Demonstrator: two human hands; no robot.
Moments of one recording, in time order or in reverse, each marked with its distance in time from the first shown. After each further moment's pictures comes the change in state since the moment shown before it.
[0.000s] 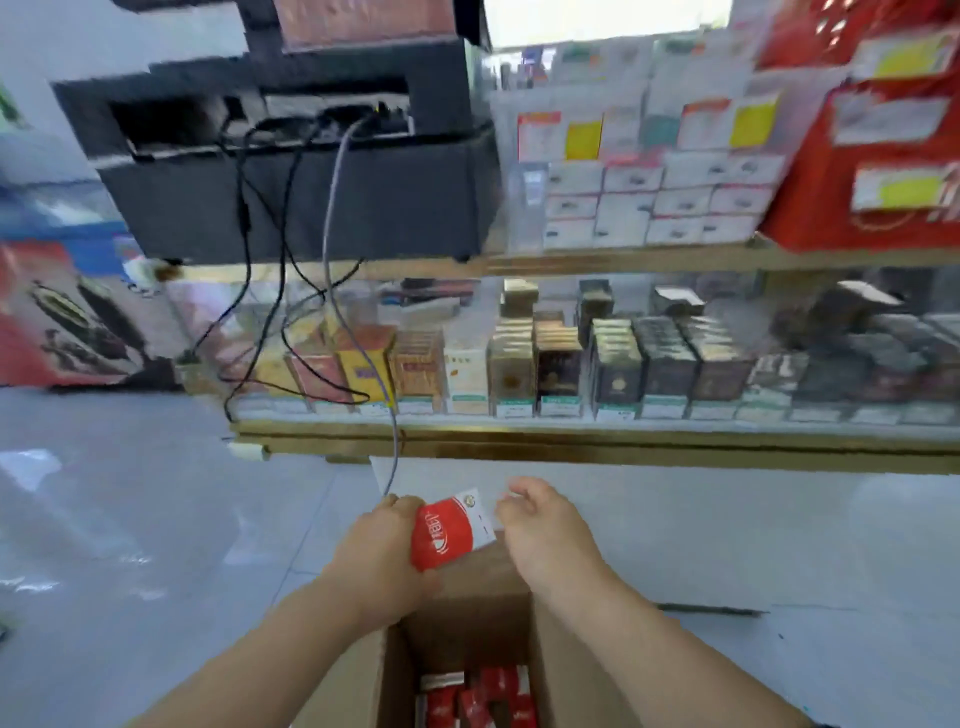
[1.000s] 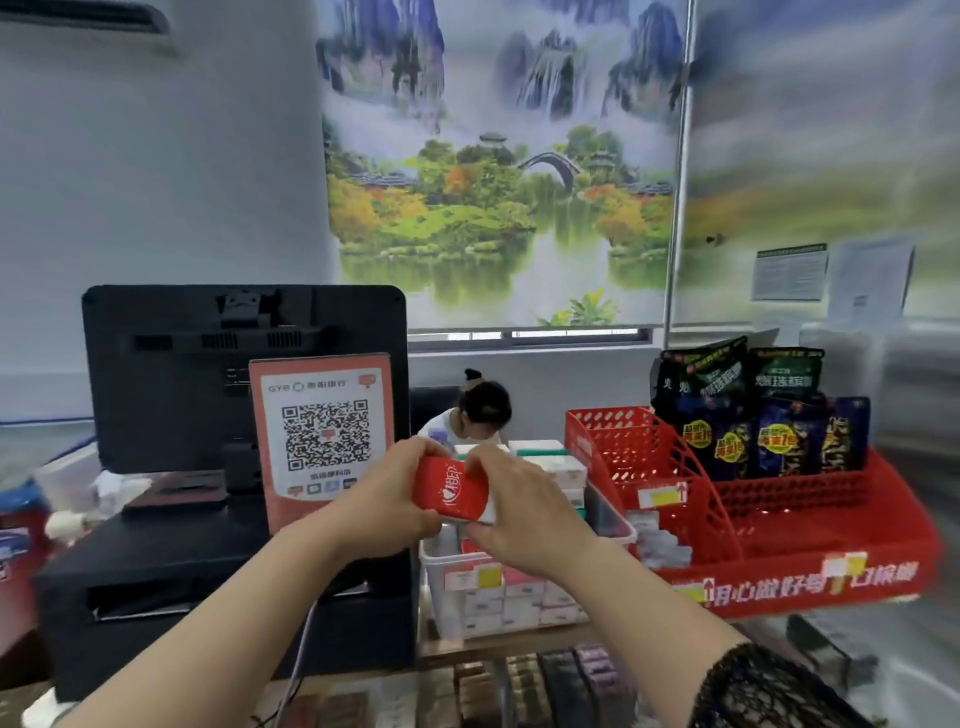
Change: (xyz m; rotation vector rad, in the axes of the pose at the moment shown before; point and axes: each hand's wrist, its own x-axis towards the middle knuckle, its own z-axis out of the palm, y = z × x) left_hand 0.069 0.171 -0.407 -0.390 0.157 0.569; right_hand 0.006 -0.354 -0.206 -0.743 0.386 -0.797
